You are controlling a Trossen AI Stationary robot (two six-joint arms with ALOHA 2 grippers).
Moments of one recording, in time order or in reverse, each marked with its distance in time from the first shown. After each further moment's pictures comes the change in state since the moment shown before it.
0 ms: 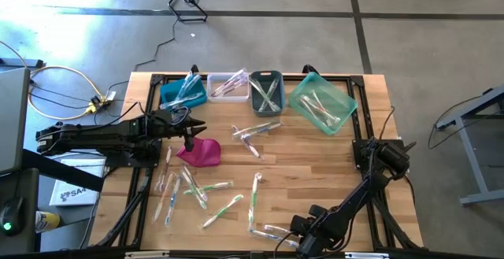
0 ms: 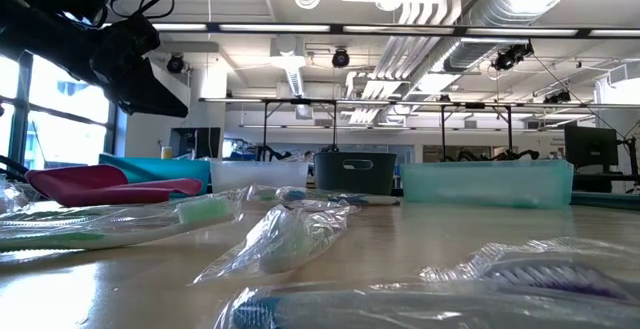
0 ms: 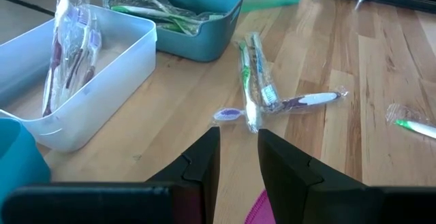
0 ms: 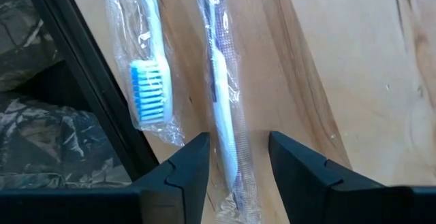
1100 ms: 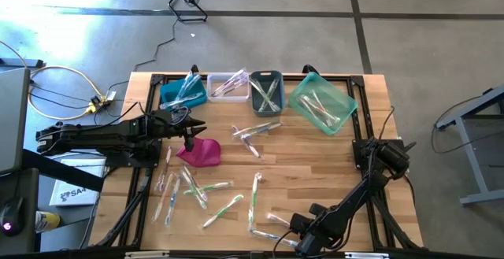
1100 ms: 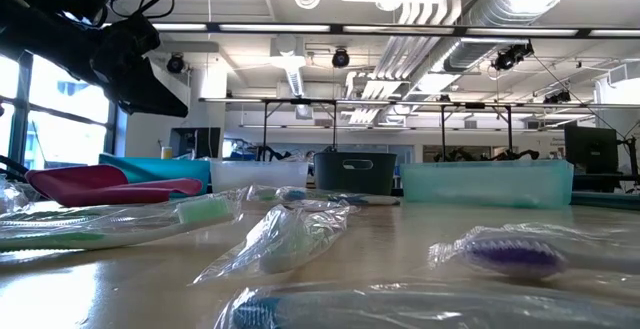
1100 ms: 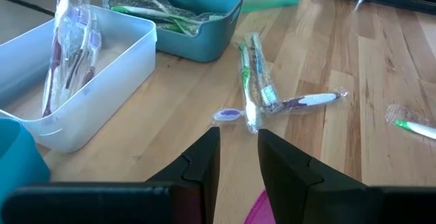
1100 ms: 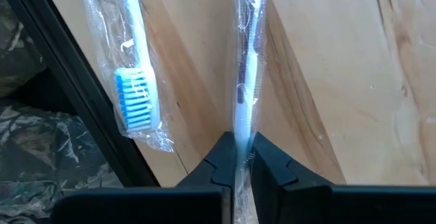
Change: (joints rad) left arm 0.000 0.000 0.000 0.001 0.000 -0.002; right arm -0.003 -0.002 -0.002 0.003 -0.020 0.029
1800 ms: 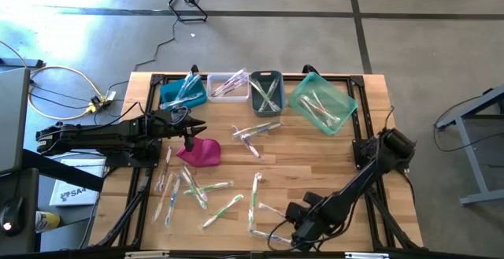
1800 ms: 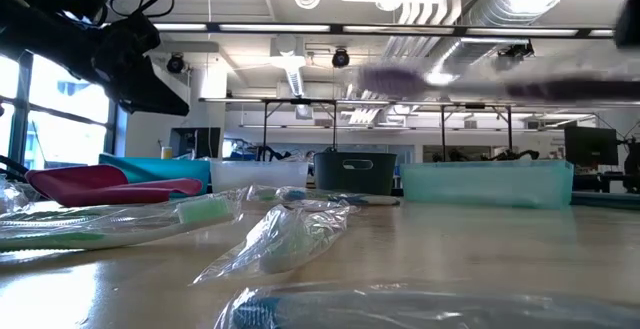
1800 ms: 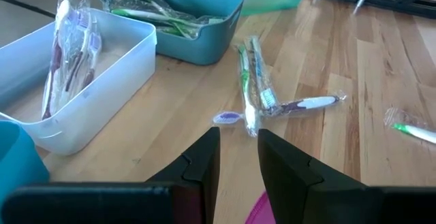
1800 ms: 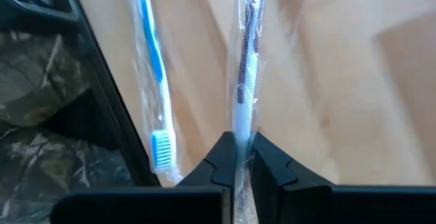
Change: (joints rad) left arm 0.000 0.000 0.000 0.011 0.000 -0.002; right arm -0.081 -0.139 0.000 -0.055 0.107 -0.126
